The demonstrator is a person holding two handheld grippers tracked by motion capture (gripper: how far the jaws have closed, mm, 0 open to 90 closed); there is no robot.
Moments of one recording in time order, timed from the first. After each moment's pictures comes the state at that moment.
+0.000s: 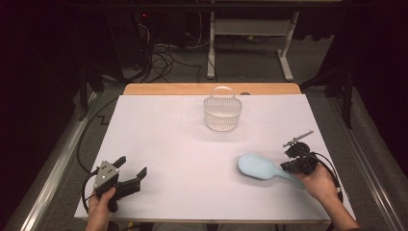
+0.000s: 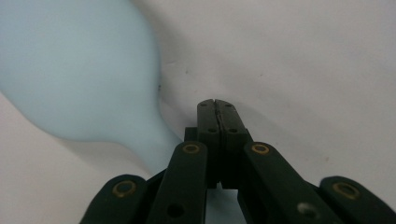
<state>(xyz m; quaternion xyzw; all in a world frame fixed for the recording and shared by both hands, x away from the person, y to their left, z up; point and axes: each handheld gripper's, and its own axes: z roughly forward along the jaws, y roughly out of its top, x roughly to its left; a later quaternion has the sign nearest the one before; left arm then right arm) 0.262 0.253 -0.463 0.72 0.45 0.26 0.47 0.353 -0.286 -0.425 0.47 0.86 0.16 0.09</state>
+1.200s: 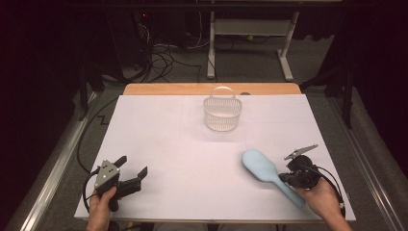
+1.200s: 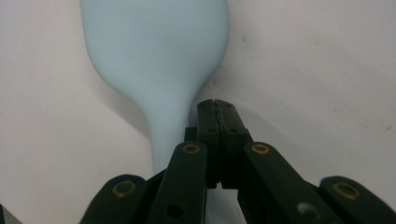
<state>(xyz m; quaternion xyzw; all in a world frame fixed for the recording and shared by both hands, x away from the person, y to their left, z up) 0.263 0.253 -0.463 0.72 0.44 0.26 0.47 0.315 -0.283 -0.429 0.45 0.87 0.20 0.08</state>
